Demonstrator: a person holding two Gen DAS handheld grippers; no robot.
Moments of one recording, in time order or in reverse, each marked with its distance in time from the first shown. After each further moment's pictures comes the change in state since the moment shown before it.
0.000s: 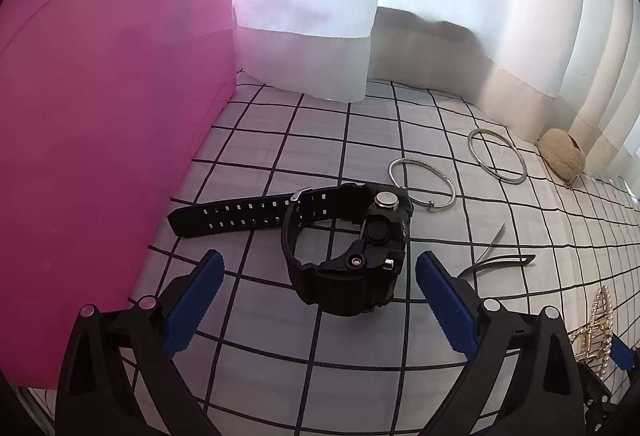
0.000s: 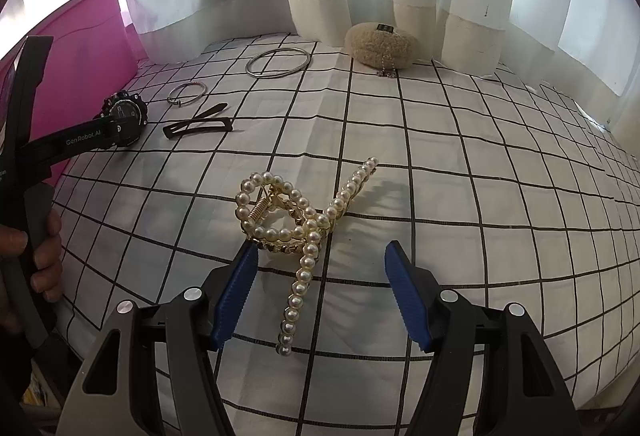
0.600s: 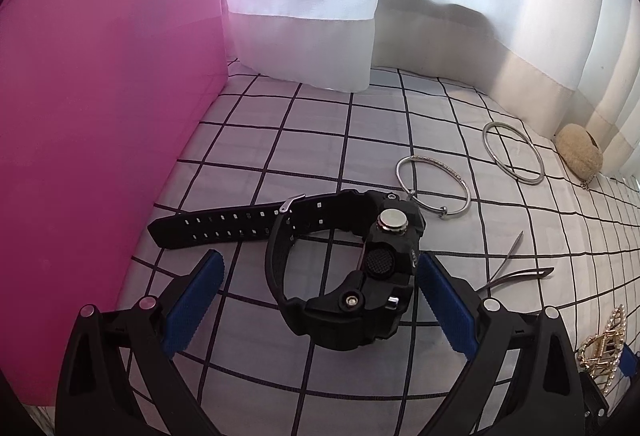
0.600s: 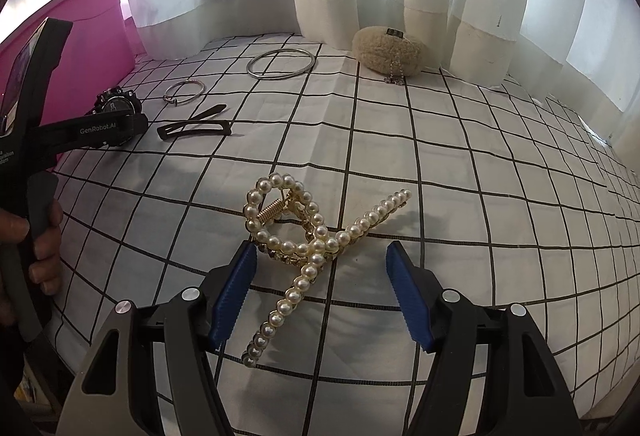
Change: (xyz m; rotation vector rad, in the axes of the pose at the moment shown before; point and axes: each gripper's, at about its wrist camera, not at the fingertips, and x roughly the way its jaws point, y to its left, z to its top) left arm 0.023 -0.002 0.004 0.004 0.046 0.025; right arm 0.011 0.006 0.008 -0.043 -0.010 -0.026
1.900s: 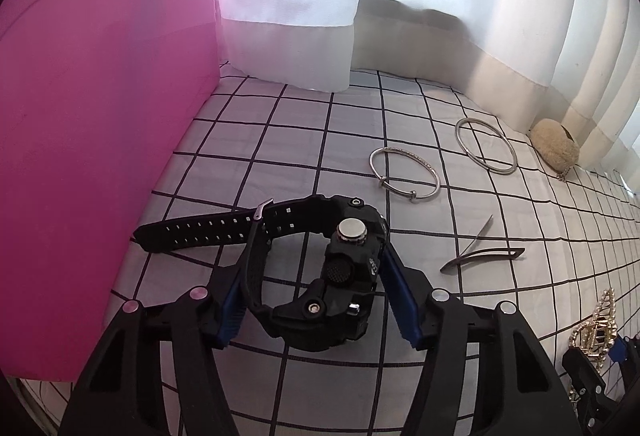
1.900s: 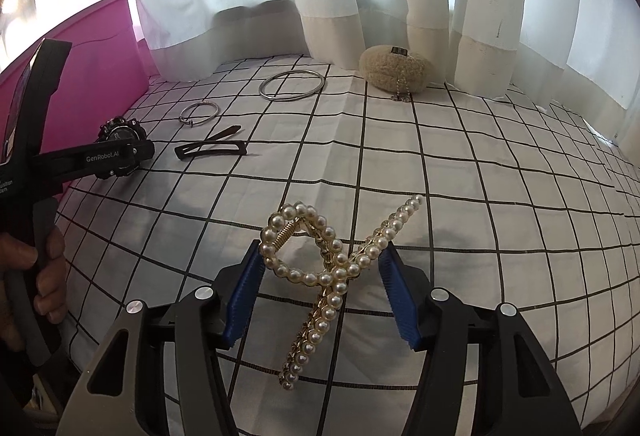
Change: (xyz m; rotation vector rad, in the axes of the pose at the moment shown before) left arm -0.021 -0.003 -0.010 0.006 -0.016 -0.049; right arm -0.010 -0.002 -0.001 0.016 -0.077 0.060
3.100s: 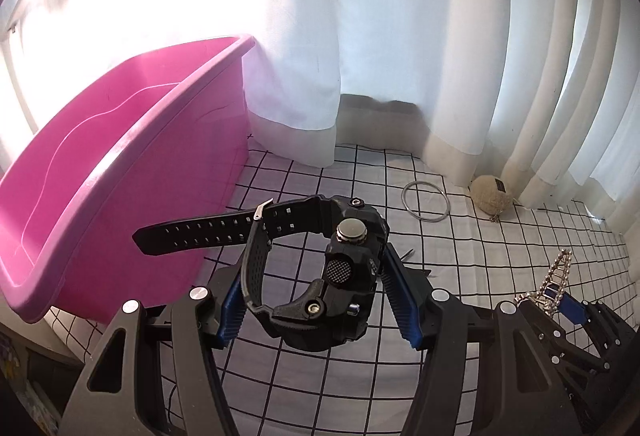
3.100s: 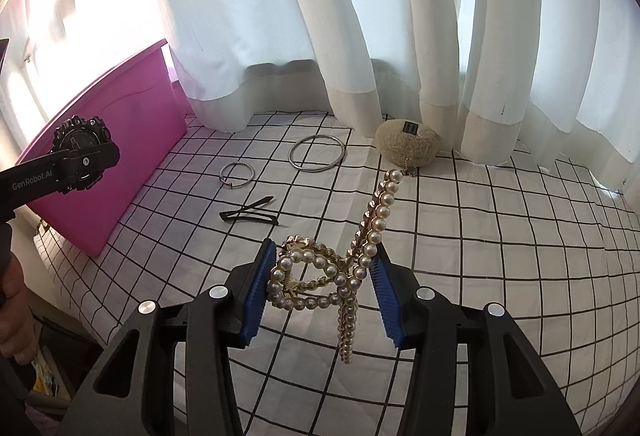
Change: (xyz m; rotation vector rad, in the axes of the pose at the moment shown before) left arm -0.142 -0.024 0.024 -0.019 -0.111 0.043; right arm -0.057 -0.007 0.059 -0.045 -0.054 0.113
